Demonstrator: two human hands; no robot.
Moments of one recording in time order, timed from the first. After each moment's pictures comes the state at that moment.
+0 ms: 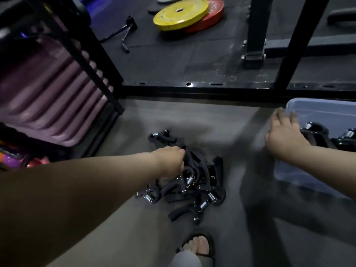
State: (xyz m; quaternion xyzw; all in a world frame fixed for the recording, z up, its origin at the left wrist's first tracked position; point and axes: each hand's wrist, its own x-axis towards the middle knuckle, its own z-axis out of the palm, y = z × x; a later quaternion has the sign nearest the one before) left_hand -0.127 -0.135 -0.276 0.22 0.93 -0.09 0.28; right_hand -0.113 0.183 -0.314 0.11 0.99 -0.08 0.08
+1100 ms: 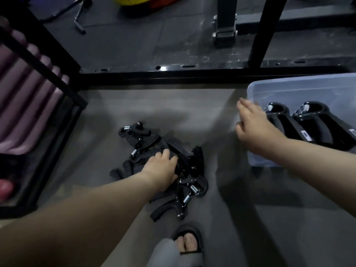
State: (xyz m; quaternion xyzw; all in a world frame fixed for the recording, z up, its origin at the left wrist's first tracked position) left_hand -0.112 -0.116 -0.367 0.27 0.92 -0.15 0.25; right_hand -0.098 0.166 -0.315 0.07 0.97 -0.22 0.04
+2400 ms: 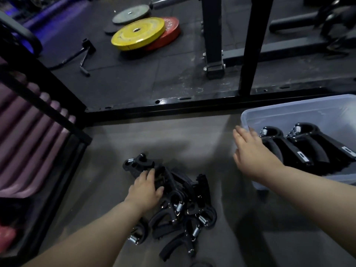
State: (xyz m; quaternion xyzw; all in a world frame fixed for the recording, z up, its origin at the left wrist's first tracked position) left_hand -0.153 -0.168 -0.362 0.11 0.97 0.02 0.20; right_hand -0.096 0.158 -0.313 0.08 0.99 -0.14 0.05
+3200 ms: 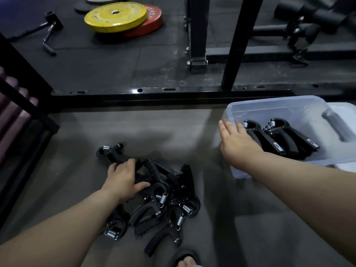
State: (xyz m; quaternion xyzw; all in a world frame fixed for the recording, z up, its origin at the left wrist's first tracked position) left_hand -0.173 -0.194 -0.386 0.22 0.97 0.03 0.13; right_hand -0.097 0.149 -0.311 0.13 0.98 -0.05 0.12
